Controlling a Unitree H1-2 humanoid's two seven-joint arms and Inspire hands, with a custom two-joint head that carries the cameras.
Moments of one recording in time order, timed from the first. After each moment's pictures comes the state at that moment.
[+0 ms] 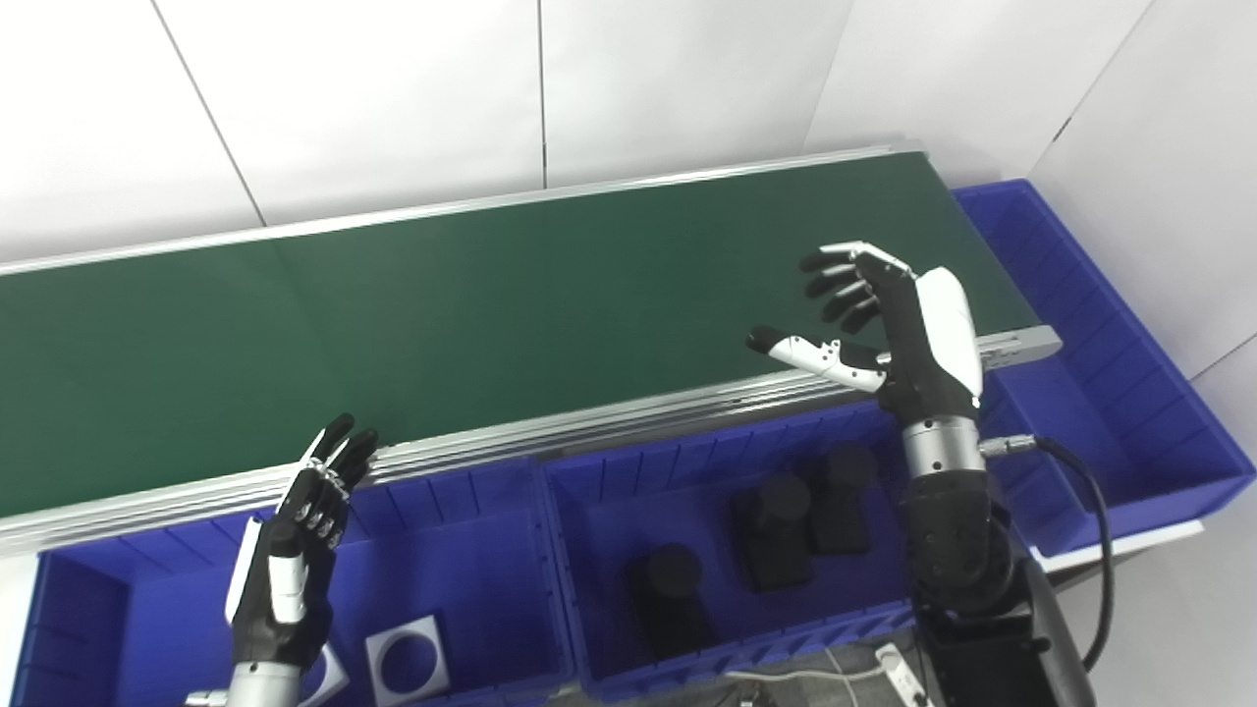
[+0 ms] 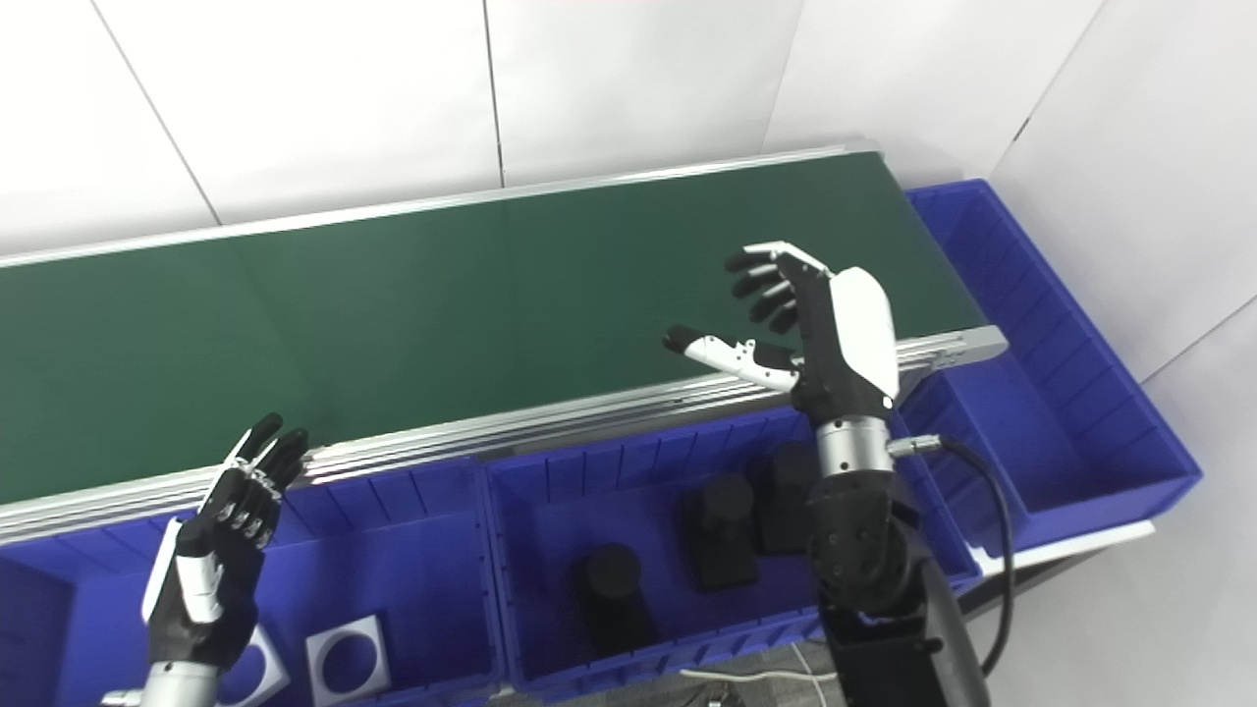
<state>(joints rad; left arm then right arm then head) 0.11 0.02 0.03 0.31 -0.16 -0.44 -0.41 0.13 -0.21 -0.04 -0.46 -0.54 0.24 -0.12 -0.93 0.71</state>
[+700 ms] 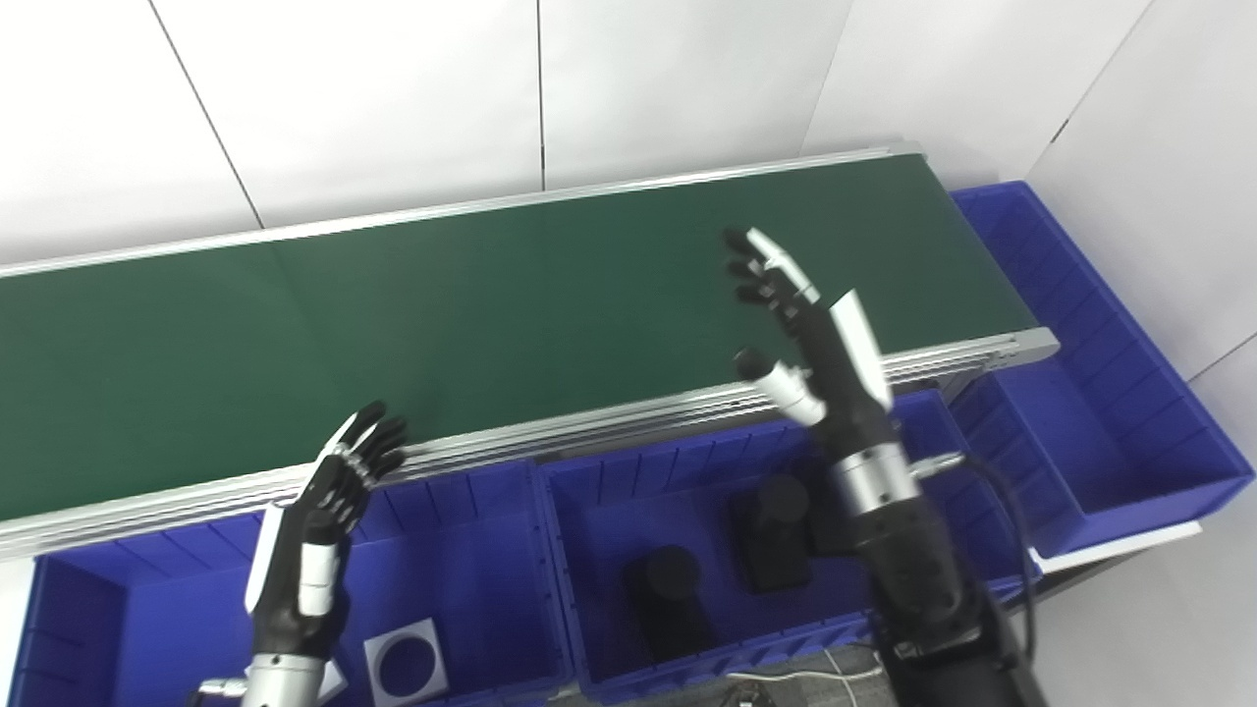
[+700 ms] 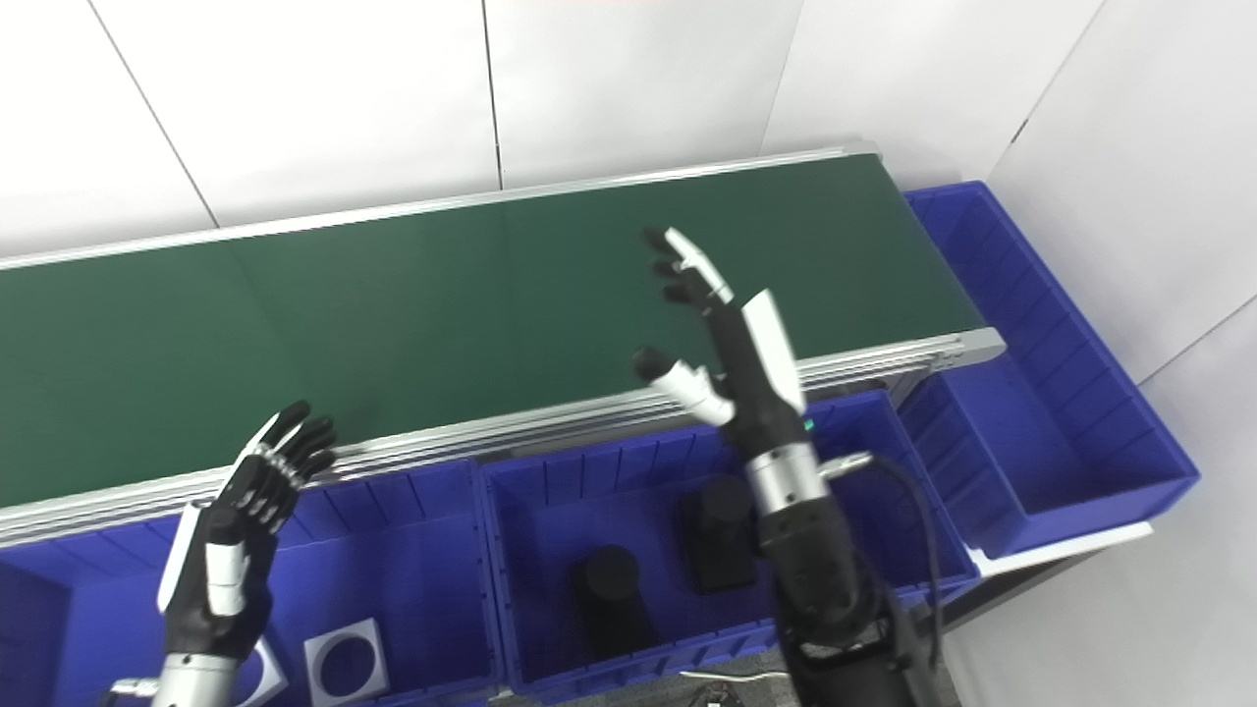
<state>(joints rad) 0.15 -0.03 -0.06 0.12 -0.02 -0.44 -0.34 0.17 -0.11 0.08 -0.36 -0.28 -0.01 -0.05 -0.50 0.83</state>
